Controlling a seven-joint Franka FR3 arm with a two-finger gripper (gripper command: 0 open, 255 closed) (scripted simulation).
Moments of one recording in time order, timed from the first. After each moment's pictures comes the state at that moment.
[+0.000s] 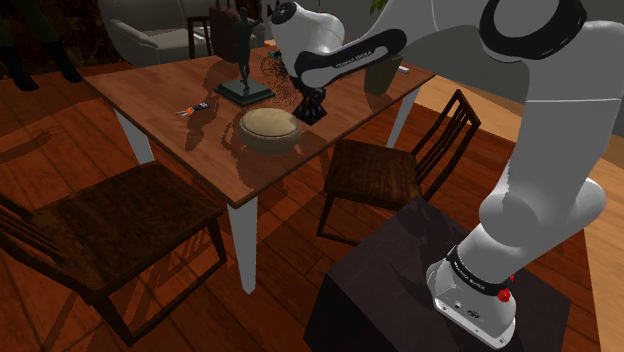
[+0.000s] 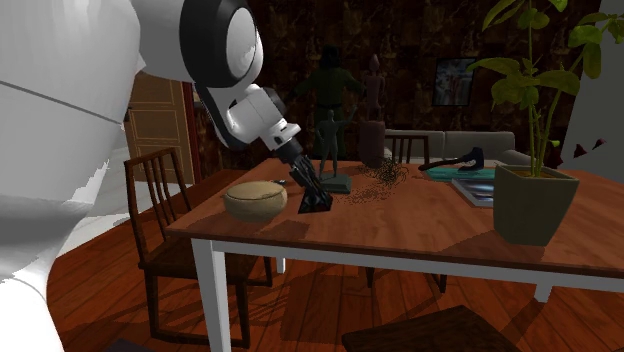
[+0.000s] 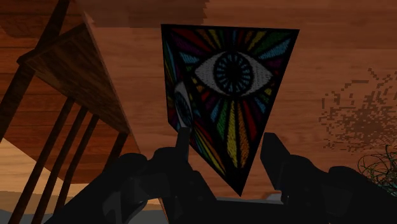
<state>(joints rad) -0.35 0.46 0.54 -1.68 -0.94 1.97 2.02</state>
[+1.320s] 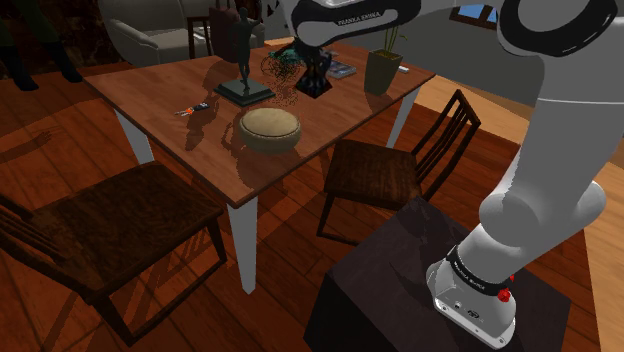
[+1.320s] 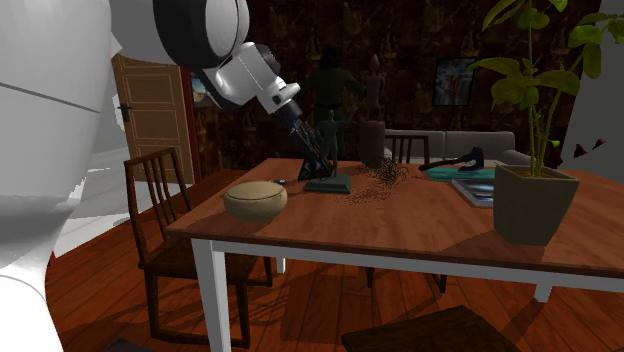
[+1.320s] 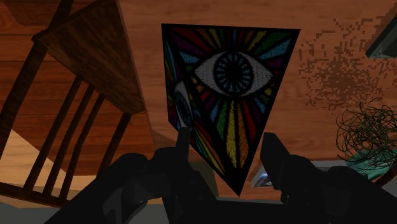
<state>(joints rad) -0.35 0.37 0.58 -1.55 -0.85 1.82 1.87</state>
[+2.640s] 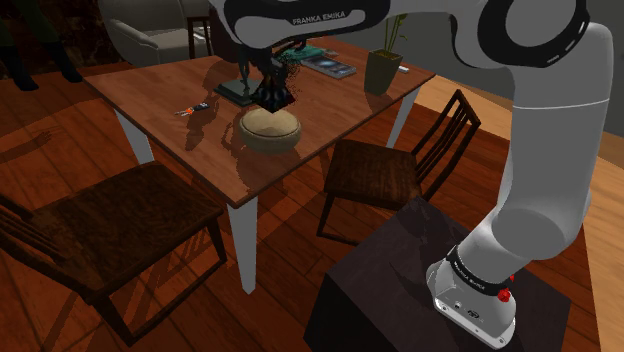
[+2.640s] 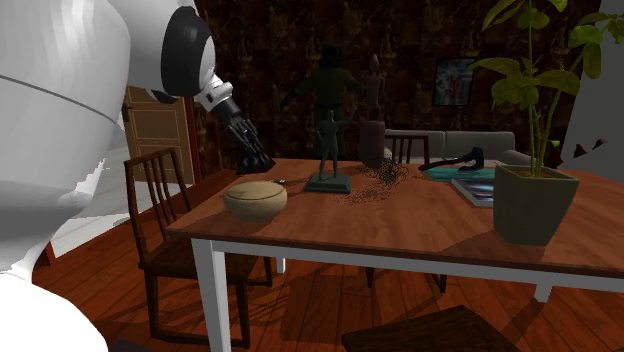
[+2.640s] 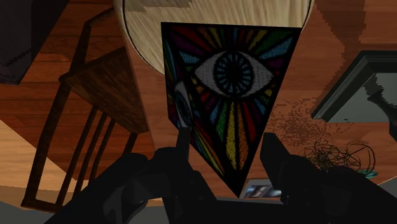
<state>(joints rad) -0.05 0.50 0.64 -1.36 -0.88 1.55 2.08</state>
